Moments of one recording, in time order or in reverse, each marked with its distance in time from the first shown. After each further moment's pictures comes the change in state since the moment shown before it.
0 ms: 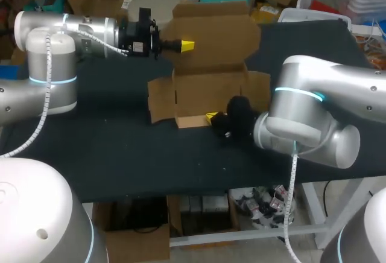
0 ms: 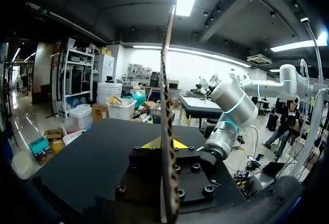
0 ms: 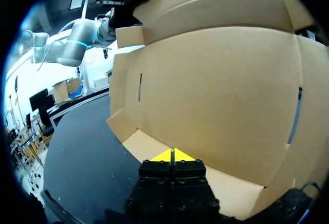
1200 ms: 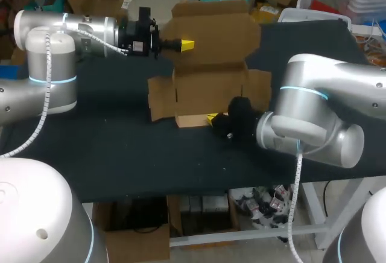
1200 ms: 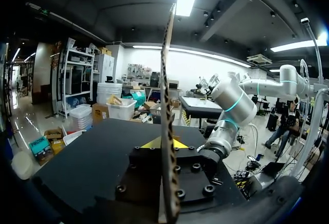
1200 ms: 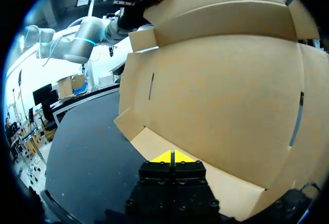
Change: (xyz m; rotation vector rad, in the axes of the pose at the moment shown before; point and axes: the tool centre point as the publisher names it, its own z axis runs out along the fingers) left arm 0.000 -0.001 0.000 -0.001 0.000 0.000; right arm 0.005 0.005 -0.006 -0.009 0.025 -0.046
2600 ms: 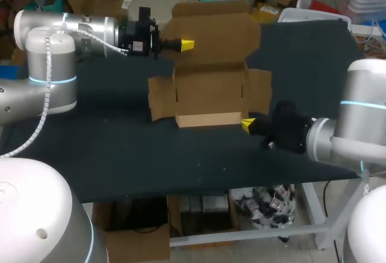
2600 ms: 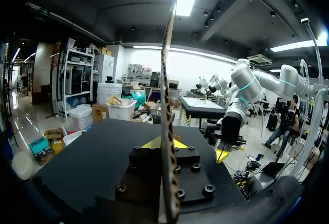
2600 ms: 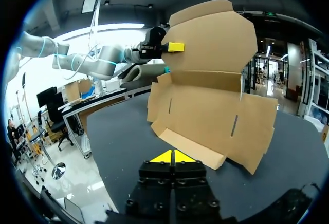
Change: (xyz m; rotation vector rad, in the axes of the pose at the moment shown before) left arm 0.000 0.000 0.000 0.001 0.000 0.000; right arm 0.026 0.025 -0.150 -0.013 0.000 0.006
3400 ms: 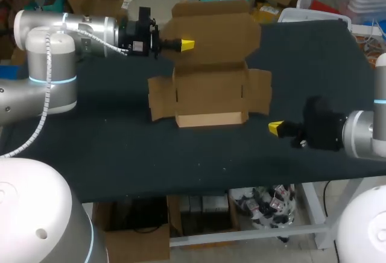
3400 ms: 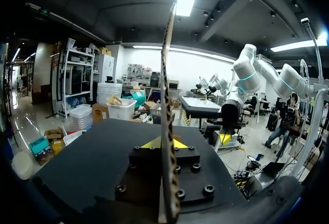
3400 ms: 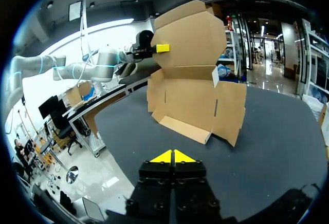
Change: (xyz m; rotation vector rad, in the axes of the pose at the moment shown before) left arm 0.000 0.000 0.000 0.000 0.000 0.000; right arm -0.011 -0.003 -0.077 0.116 0.018 0.122
